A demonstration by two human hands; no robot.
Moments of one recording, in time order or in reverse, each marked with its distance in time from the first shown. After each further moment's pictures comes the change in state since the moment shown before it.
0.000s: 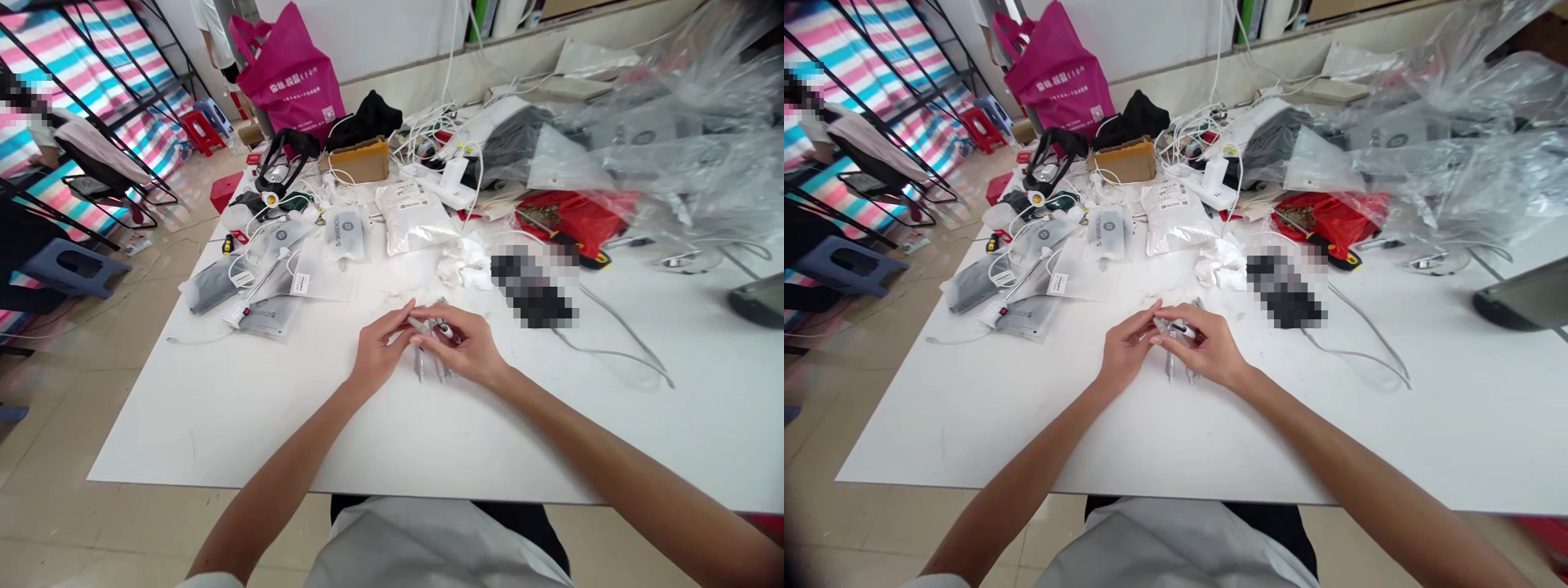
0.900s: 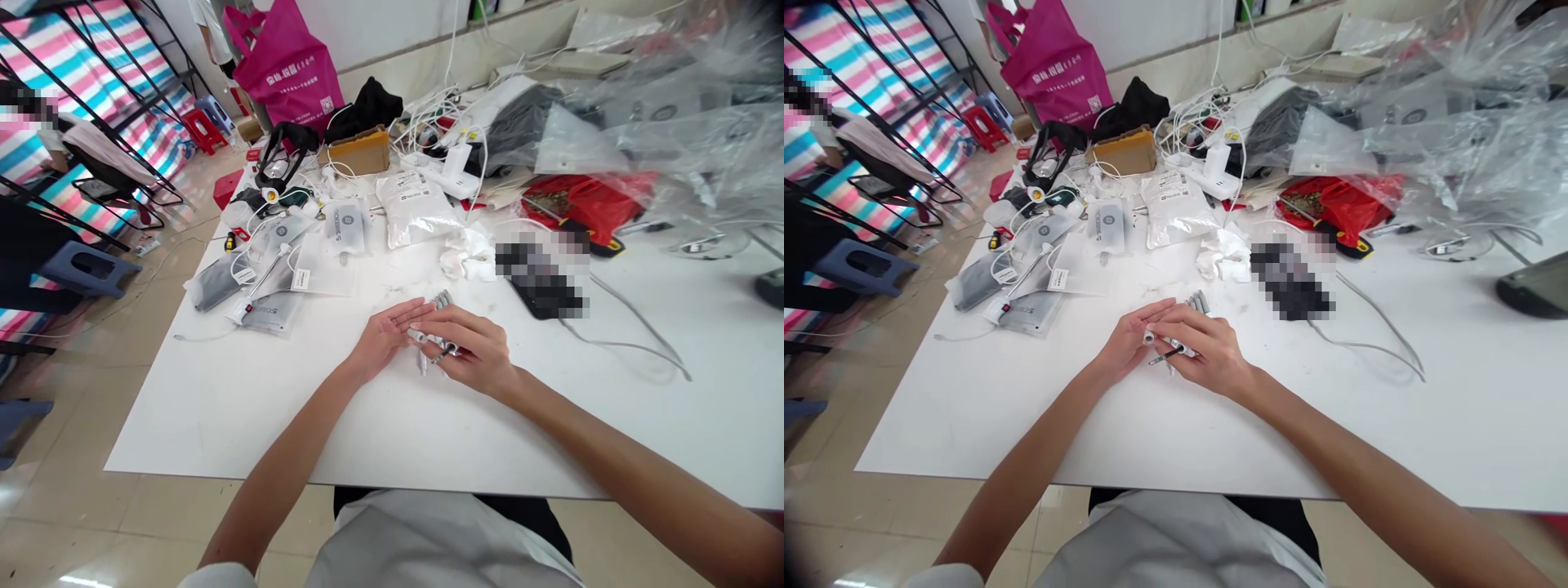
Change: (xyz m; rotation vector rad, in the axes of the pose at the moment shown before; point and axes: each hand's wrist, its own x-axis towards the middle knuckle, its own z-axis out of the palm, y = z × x) left_hand 0.012 0.004 -0.012 -0.485 -0.238 -0.472; right_hand -0.002 -0.016 0.003 -0.176 0.170 -0.502
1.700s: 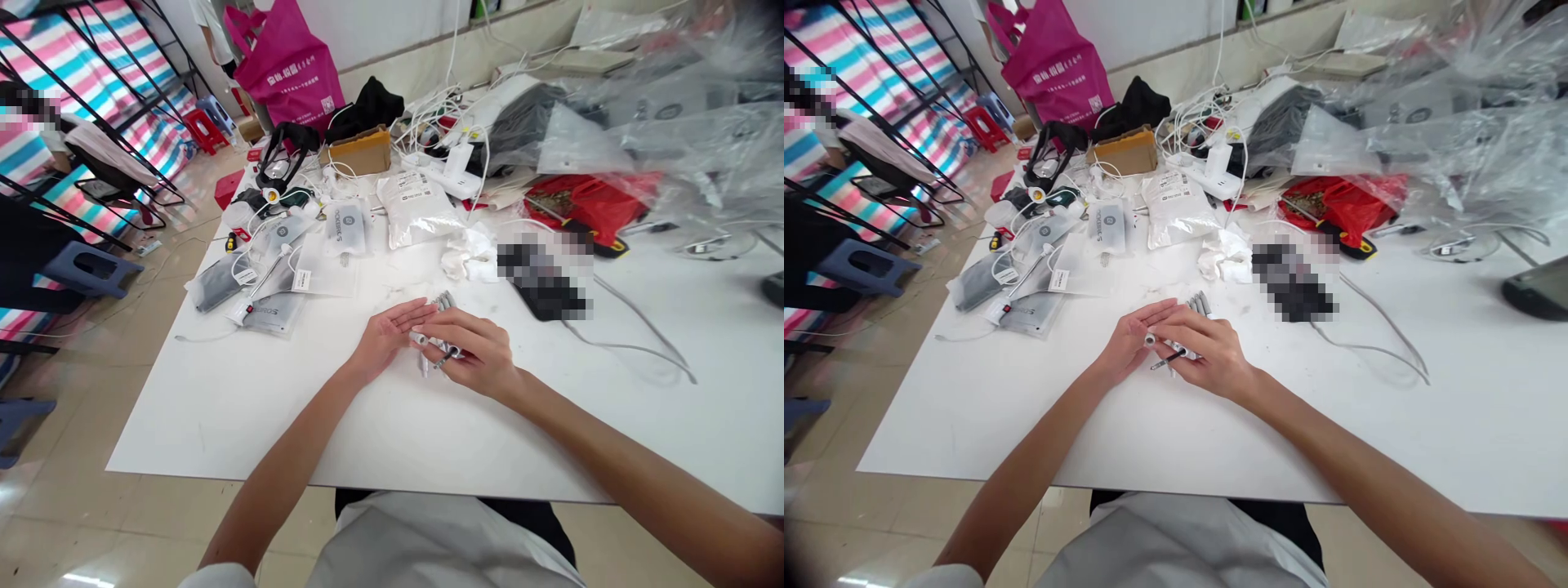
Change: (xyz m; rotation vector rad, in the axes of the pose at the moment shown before) left_hand -0.003 0.005 0.006 0.036 -0.019 0.063; right_hand -0.001 0.000 -0.001 -0.036 -0.028 0.045
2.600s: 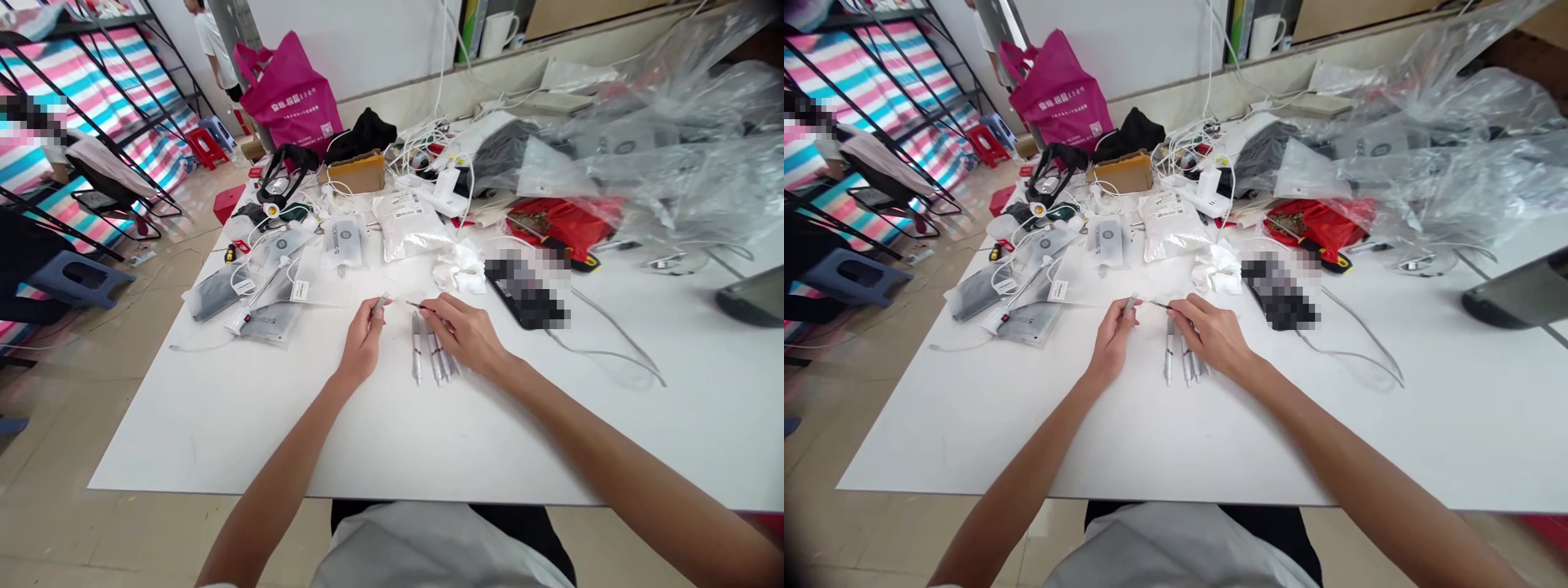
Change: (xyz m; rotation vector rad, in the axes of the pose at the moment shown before) left_hand -0.002 0.003 -0.010 0.614 0.447 0.299; right_hand -0.003 0.039 -0.010 -0.296 -0.273 0.282
